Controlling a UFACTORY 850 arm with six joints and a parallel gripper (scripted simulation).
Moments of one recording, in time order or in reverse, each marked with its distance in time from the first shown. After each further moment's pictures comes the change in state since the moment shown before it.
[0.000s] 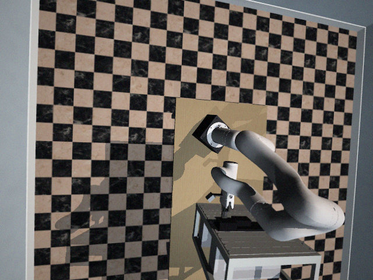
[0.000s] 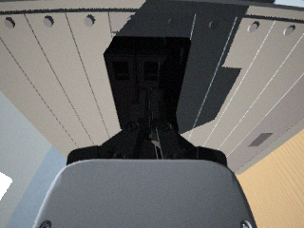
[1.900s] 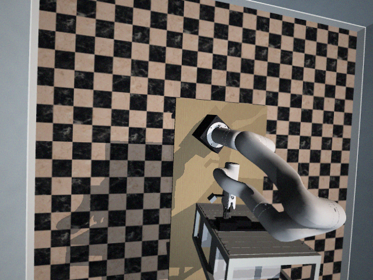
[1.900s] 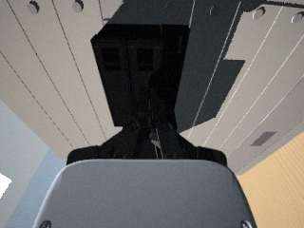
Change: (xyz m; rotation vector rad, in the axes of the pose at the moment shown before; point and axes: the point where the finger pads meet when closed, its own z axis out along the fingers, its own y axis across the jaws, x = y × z) arm -0.014 0.005 0.006 0.000 0.001 0.000
